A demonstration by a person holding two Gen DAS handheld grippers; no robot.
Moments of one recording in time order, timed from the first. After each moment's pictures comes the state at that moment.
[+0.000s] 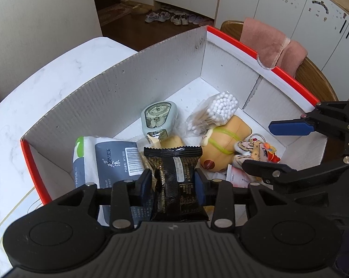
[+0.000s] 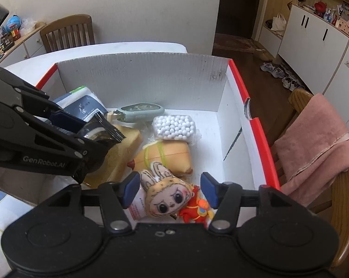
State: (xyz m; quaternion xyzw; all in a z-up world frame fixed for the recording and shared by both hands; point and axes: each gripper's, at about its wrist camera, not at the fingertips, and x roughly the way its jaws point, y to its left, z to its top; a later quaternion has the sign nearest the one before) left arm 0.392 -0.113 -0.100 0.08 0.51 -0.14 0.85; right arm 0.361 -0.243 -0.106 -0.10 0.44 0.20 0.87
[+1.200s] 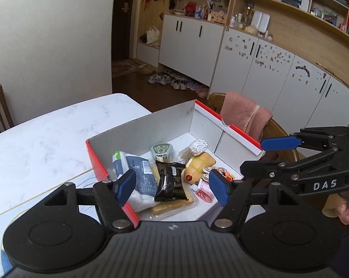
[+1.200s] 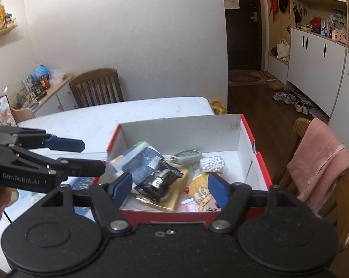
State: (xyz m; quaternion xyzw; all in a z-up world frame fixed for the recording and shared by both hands) left arm 0.264 -0.056 -0.004 -0.01 0.36 -0.15 0.92; right arm 0.280 -0.250 -0.011 -0.01 0.35 0.25 0.90
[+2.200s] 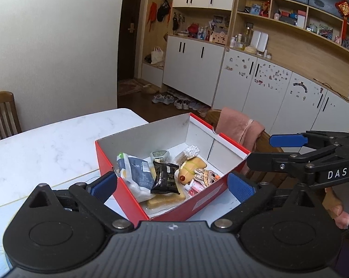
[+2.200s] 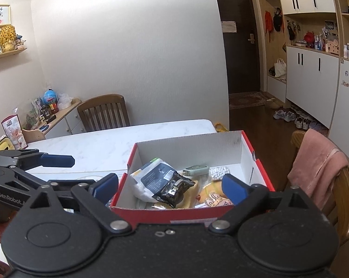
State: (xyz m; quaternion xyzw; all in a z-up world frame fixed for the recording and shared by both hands) left arm 0.201 -0.056 0.007 -0.02 0.30 -0.13 0.94; right arm 0.225 -0.255 0.005 0.03 0.28 0.25 0.93
